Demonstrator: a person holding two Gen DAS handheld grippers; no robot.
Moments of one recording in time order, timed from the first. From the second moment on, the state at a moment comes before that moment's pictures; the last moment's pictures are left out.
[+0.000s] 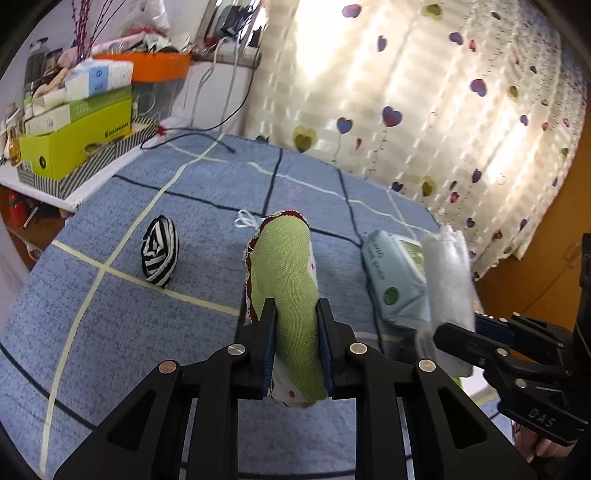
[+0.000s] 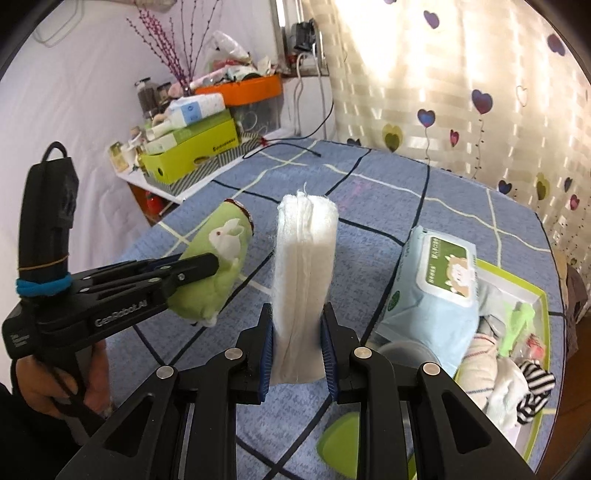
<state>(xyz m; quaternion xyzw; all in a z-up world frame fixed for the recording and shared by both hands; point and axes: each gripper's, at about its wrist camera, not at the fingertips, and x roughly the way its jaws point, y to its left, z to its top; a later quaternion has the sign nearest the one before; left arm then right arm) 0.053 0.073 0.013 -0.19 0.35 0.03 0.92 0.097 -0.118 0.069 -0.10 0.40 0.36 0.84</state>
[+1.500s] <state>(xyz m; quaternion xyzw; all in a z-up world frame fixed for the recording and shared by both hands) 0.045 -0.073 0.068 -0.12 0.32 -0.11 0.93 0.072 -0.312 0.092 0.00 0.36 0.21 0.91</state>
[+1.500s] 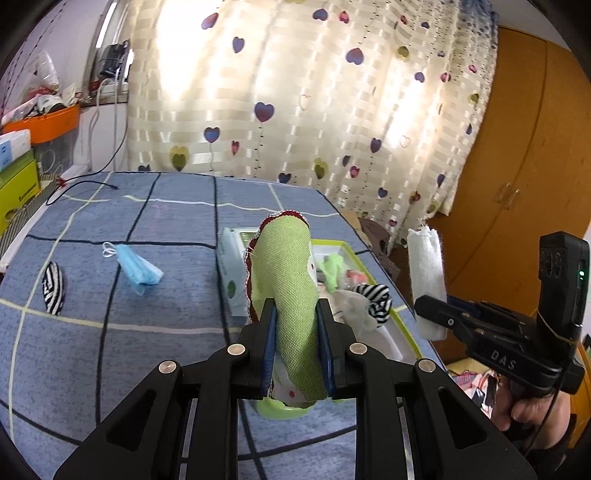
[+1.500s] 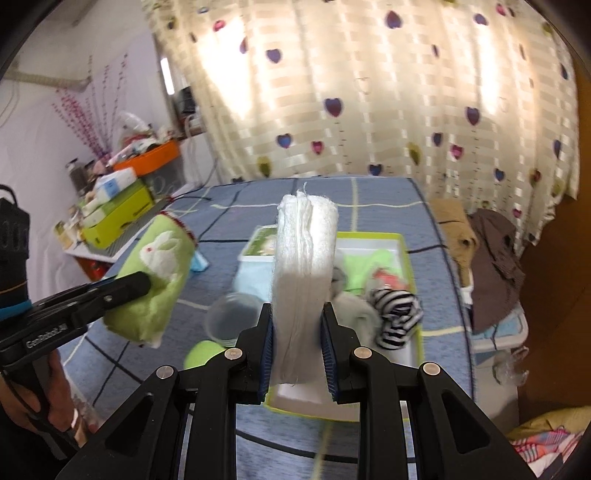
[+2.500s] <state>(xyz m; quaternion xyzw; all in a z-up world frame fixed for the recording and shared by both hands) 0.094 -0.167 0.028 -0.10 0.40 -0.19 0.89 0.103 -0.360 0.017 0.01 0.44 0.17 0.88</state>
